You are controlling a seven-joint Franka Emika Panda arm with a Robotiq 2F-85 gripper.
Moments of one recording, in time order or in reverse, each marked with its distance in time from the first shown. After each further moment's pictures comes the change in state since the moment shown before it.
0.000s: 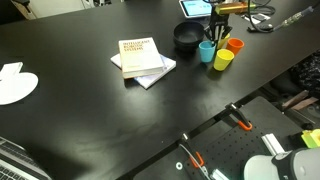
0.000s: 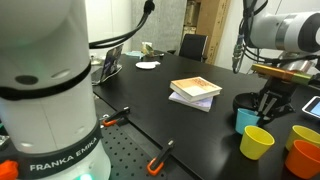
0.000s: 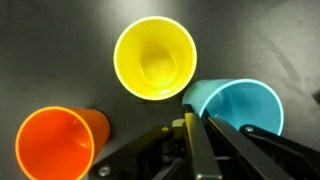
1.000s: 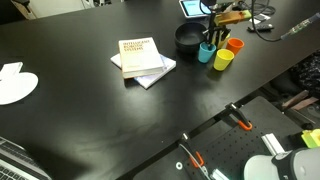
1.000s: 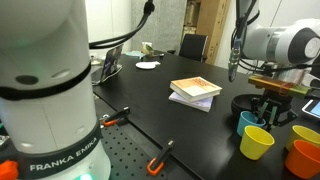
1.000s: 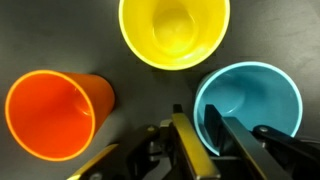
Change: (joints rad) arm 0.002 0.011 -0.003 -0.094 -0.050 0.287 -0.013
